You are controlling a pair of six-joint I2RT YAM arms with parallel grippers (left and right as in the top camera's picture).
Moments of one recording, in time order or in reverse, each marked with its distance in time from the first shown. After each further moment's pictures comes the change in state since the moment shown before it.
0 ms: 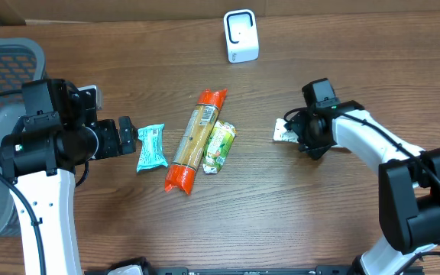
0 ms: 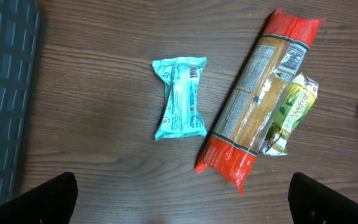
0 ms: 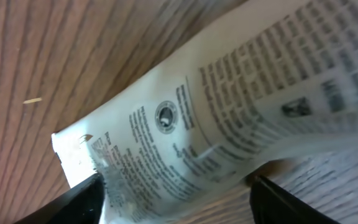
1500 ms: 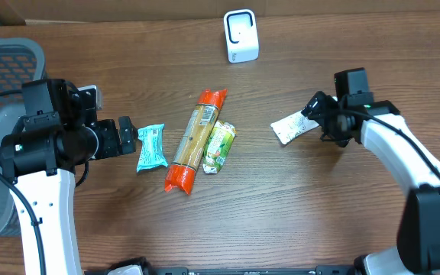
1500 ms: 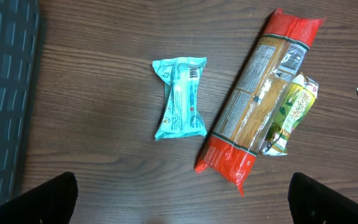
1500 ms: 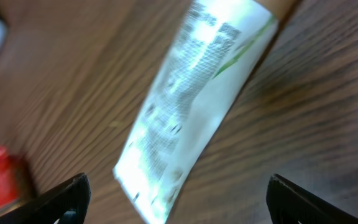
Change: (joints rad) left arm 0.000 0.000 0.000 0.000 0.000 0.000; right arm -0.131 -0.139 -0.011 0.053 -0.017 -0.302
